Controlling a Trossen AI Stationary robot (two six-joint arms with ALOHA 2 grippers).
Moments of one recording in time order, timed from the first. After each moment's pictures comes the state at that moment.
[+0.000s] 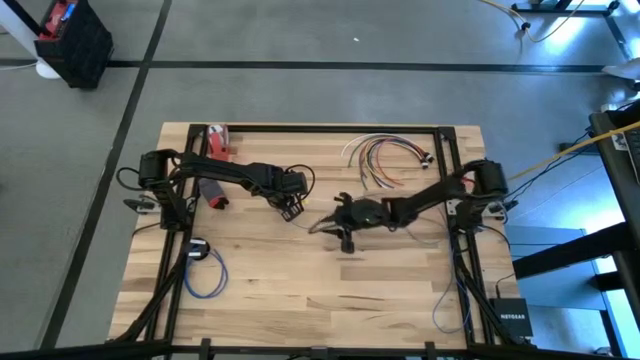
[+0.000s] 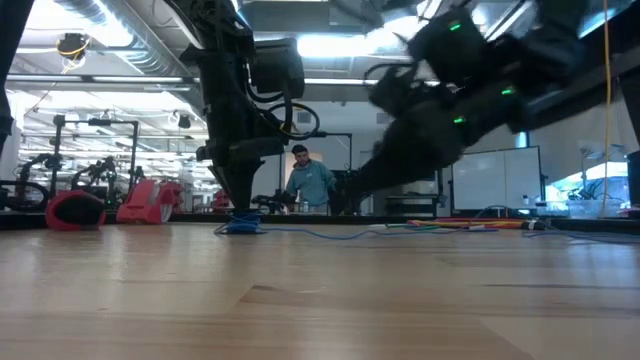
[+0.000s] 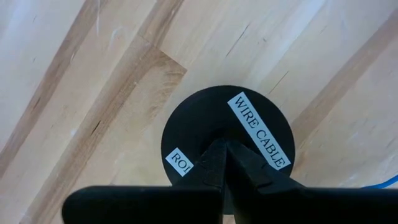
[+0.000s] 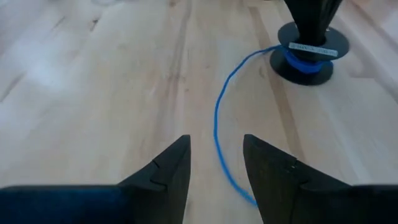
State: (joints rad) left arm 0.16 1.74 1.10 -0.70 -0.25 -0.45; right arm 0.06 1.79 0.67 0.60 0.02 0.02
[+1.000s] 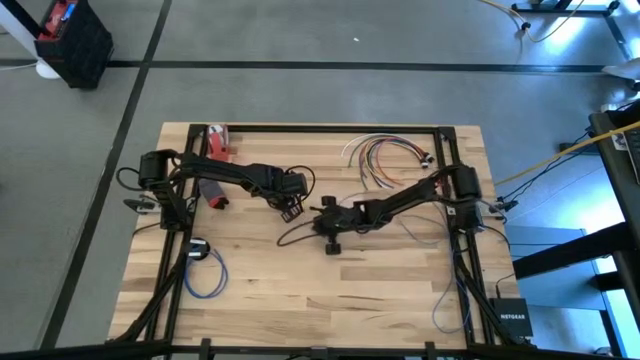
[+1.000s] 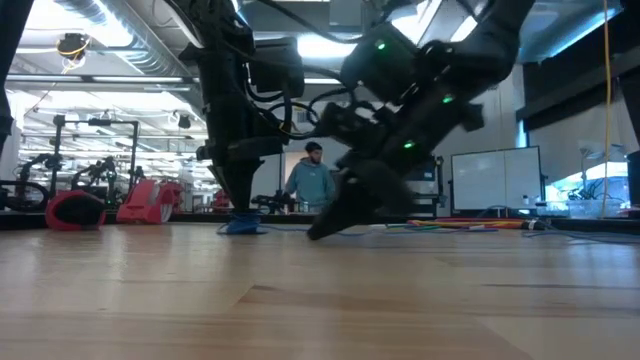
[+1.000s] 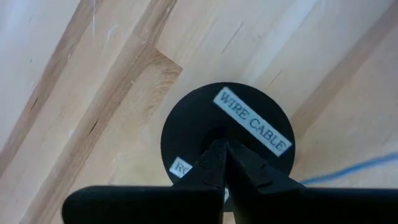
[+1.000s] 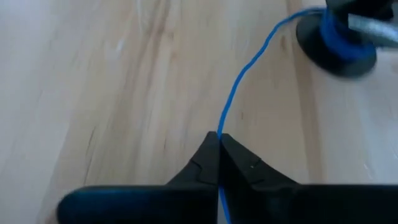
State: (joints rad) left arm 0.15 1.74 1.10 -0.70 -0.25 -0.44; right arm 0.07 2.01 0.98 0.21 0.09 -0.14
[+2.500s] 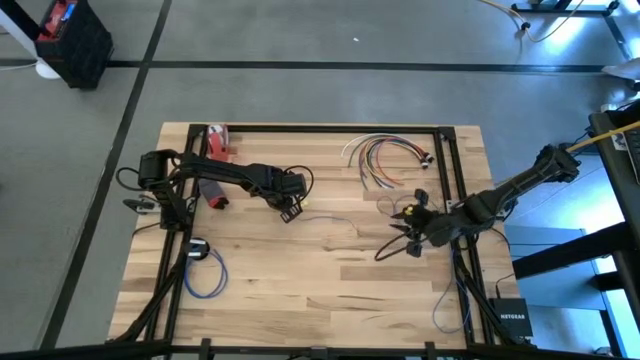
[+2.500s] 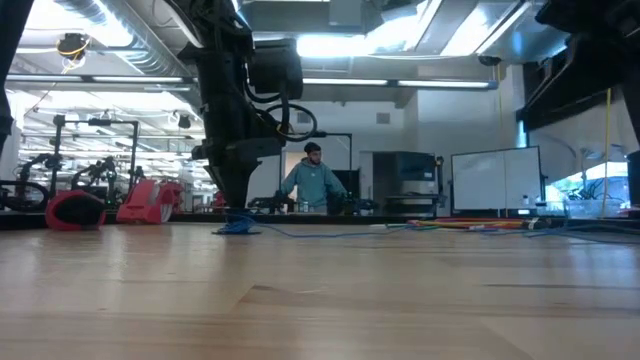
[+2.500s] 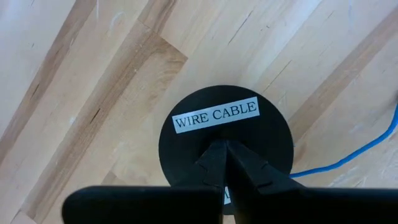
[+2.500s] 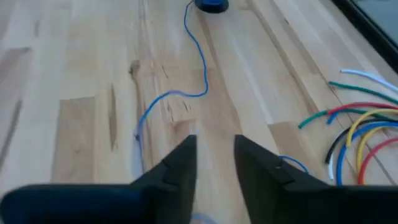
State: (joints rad) left arm 0.15 1.74 1.10 -0.72 -0.25 -0.47; right arm 0.51 0.83 0.54 -0.56 0.56 0.46
